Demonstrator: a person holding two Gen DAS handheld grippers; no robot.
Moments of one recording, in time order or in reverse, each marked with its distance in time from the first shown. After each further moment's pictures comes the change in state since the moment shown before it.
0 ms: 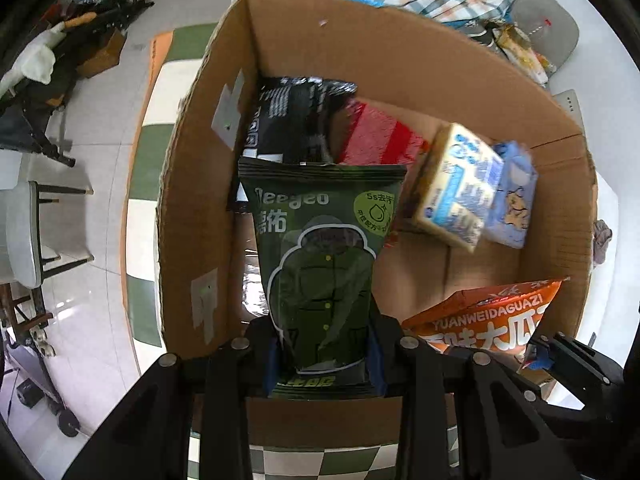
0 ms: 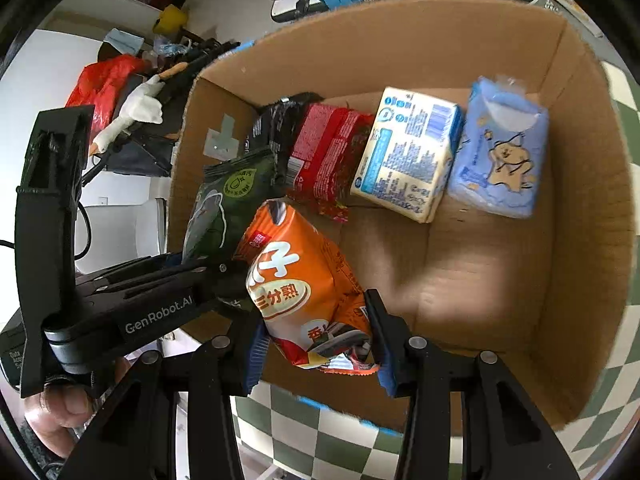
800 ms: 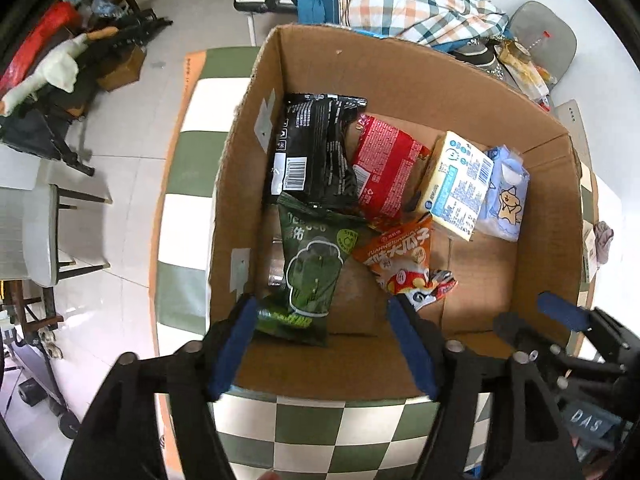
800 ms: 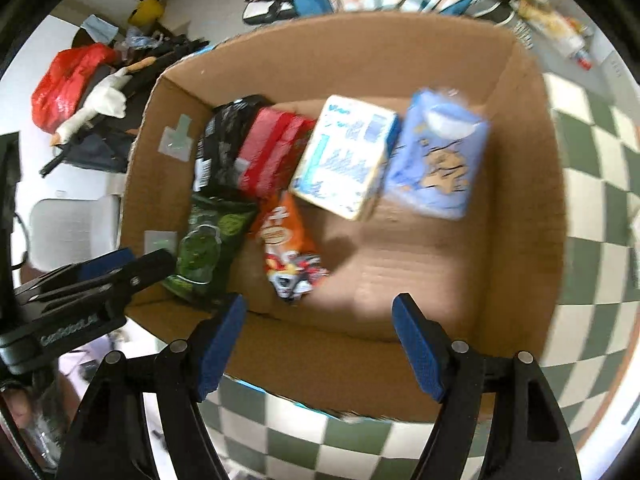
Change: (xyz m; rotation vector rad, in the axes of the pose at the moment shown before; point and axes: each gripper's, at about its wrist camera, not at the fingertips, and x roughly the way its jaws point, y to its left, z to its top) left arm -0.042 0.006 -0.037 -0.003 -0.103 0.043; right arm -0.012 -0.012 -0.004 -0.040 -0.044 -0.217
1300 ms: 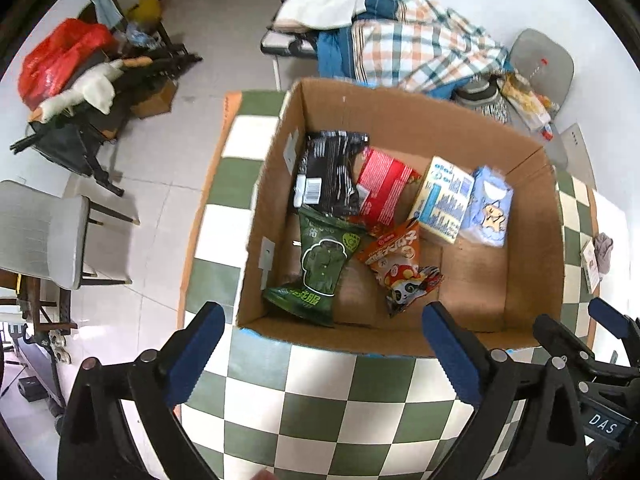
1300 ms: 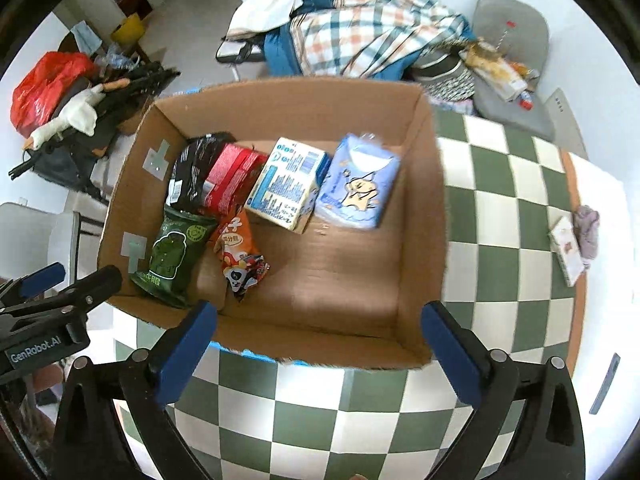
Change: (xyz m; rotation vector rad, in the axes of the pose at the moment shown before) left arm -0.053 -0.017 -0.040 -0.029 -0.187 0.085; right arm -0.071 -0.011 -0.045 -0.017 -0.183 -0.188
